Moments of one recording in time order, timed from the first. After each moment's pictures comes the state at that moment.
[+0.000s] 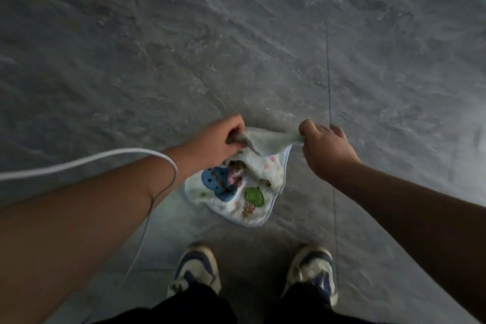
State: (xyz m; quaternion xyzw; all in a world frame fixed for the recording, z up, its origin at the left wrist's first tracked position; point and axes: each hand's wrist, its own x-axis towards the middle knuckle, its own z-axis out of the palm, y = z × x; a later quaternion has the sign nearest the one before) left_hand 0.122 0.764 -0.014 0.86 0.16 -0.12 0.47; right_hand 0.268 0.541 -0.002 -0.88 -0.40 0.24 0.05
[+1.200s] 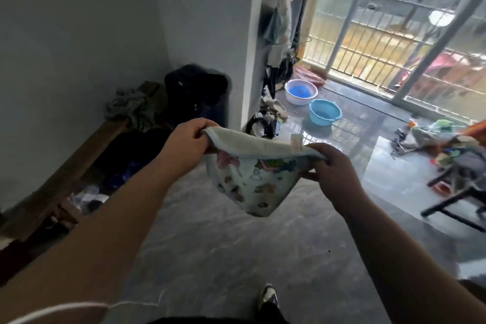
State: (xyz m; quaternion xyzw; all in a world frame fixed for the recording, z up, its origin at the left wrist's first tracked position) left_hand 0.208 0.557 0.970 0.83 -0.16 -0.05 0.53; right_hand 0.096 0.285 0.949 -0.78 0.15 -0.13 0.60
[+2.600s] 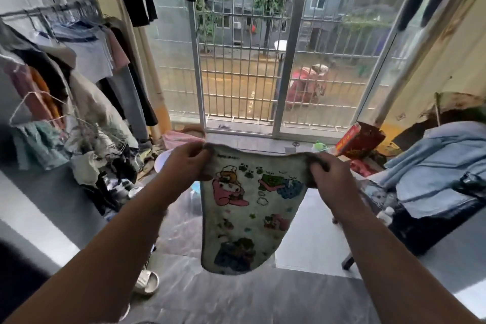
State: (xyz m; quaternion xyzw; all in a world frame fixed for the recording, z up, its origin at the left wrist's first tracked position) left_hand 0.584 -0.241 1.003 0.71 -0.30 -0.23 0.60; right_hand 0.351 -0.442 0.989 -0.77 0.37 -0.33 0.41
